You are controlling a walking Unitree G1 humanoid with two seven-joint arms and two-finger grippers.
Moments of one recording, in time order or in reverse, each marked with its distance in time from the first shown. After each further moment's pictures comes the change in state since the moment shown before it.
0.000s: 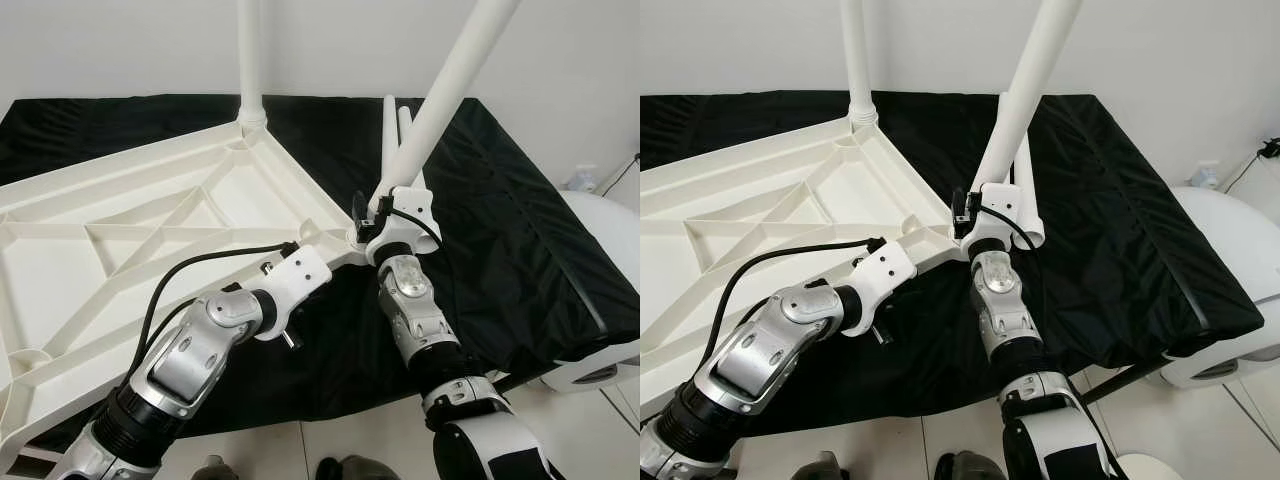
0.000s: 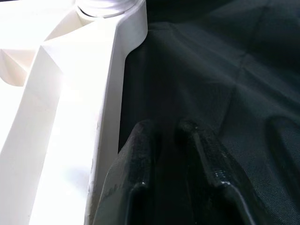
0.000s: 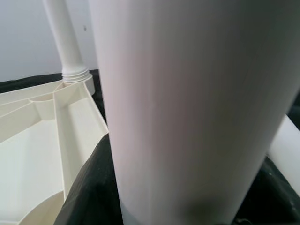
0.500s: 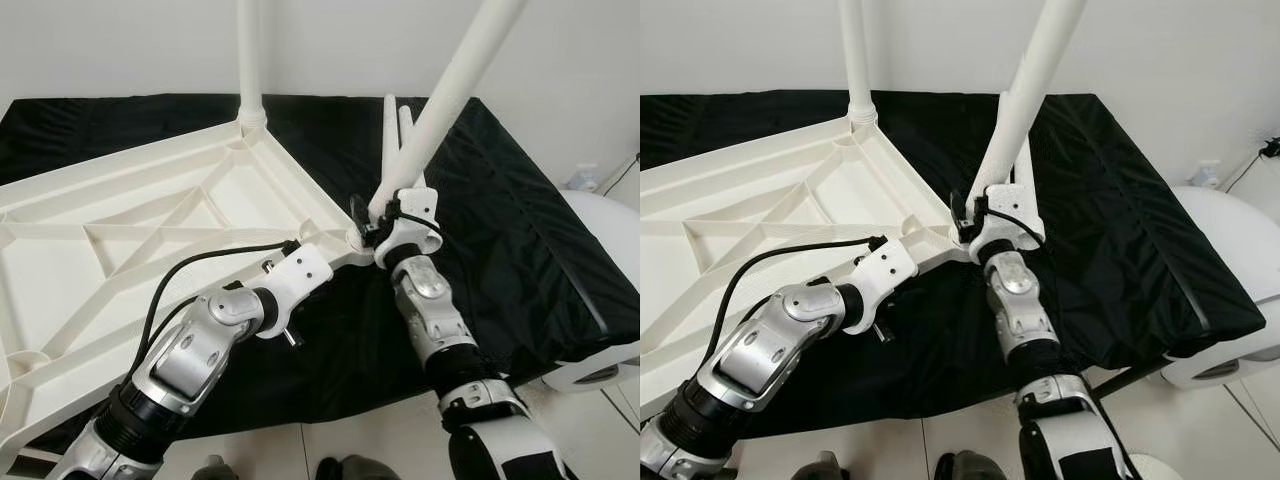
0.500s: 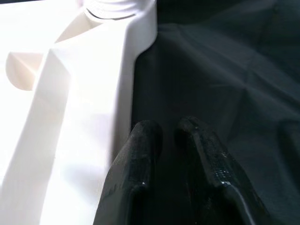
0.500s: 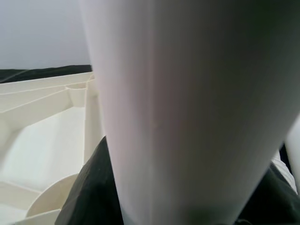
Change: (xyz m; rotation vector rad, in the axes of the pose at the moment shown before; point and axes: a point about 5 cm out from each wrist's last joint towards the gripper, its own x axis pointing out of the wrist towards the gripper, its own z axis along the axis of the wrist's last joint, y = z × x) left arm 0.002 0.003 0.002 0.011 -0.003 0.005; right arm -0.008 -0.014 0.001 -0.040 -0.004 0.194
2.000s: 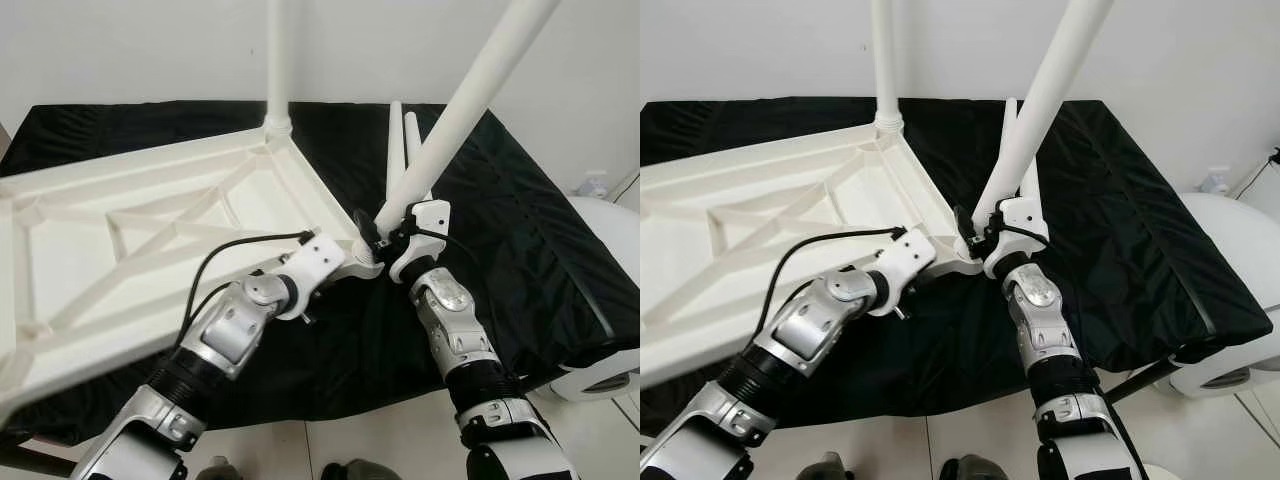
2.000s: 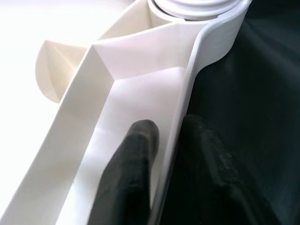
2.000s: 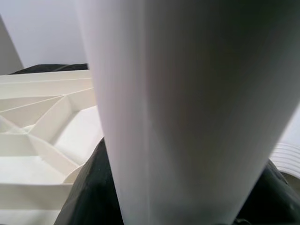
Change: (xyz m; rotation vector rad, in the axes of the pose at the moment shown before) left arm 0.040 0.020 -0.009 -0.029 0.060 0.059; right arm -0.016 -0.005 -0.005 0.013 0.018 0.126
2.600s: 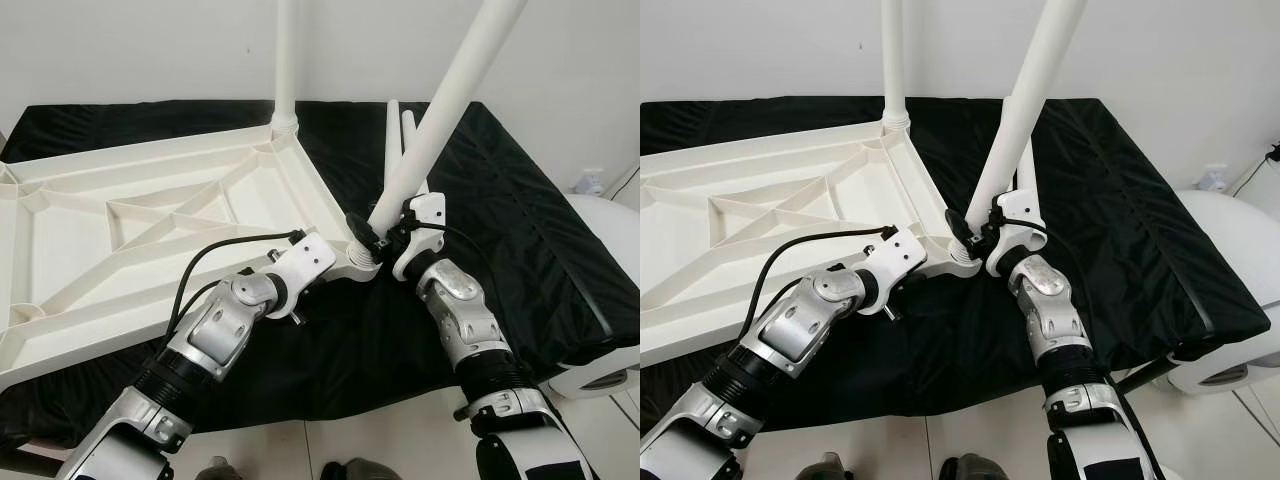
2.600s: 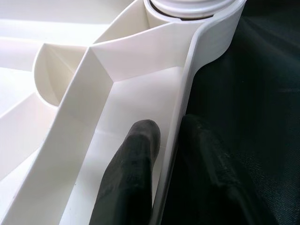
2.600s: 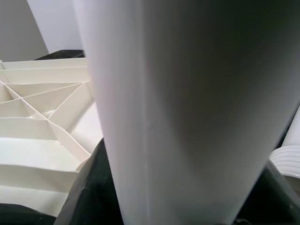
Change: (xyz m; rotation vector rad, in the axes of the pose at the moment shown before) left arm -0.004 0.000 -0.002 0.038 -0.002 0.001; right arm 0.004 -0.009 0.011 0.005 0.025 0.132
